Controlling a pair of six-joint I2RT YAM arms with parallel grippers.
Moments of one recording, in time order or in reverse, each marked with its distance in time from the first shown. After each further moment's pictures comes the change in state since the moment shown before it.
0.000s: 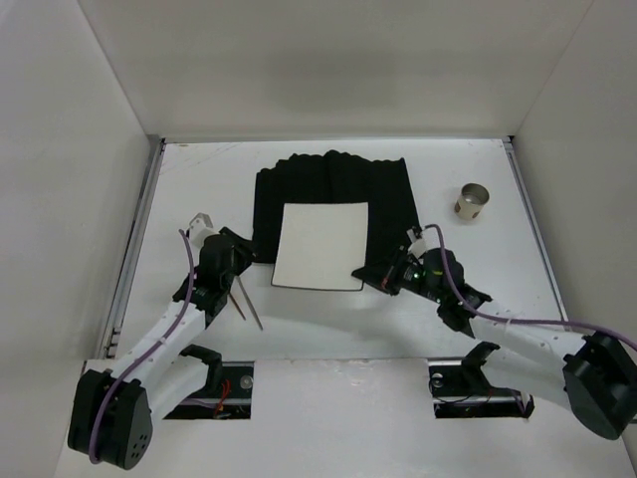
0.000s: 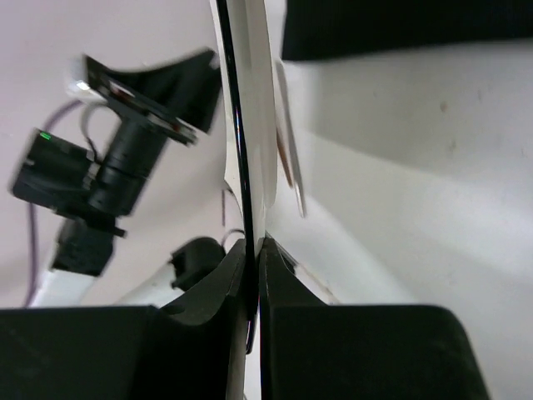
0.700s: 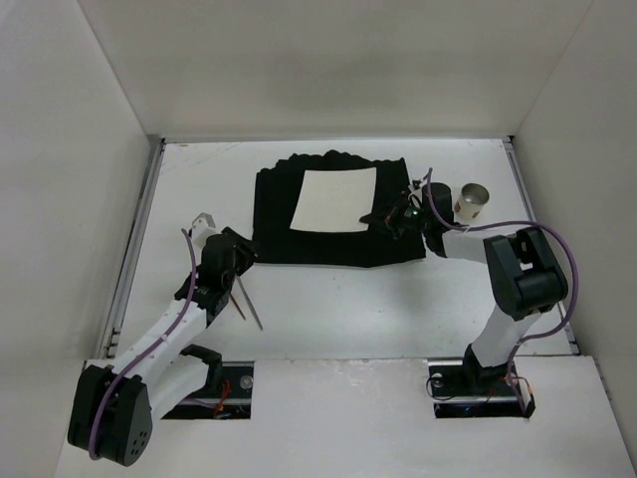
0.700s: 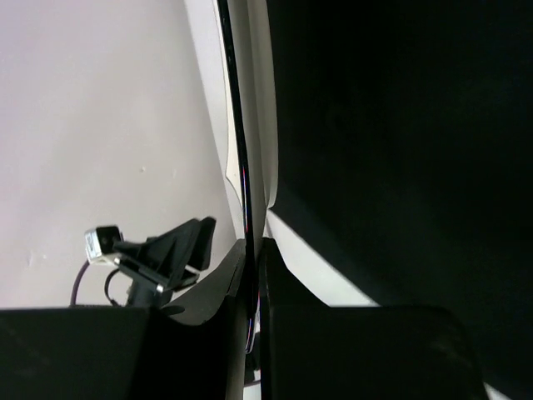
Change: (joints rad) left arm -0.011 0.026 0.000 0.009 0.004 -0.002; right arm -0.441 0.711 0.505 0.050 -0.399 -0.057
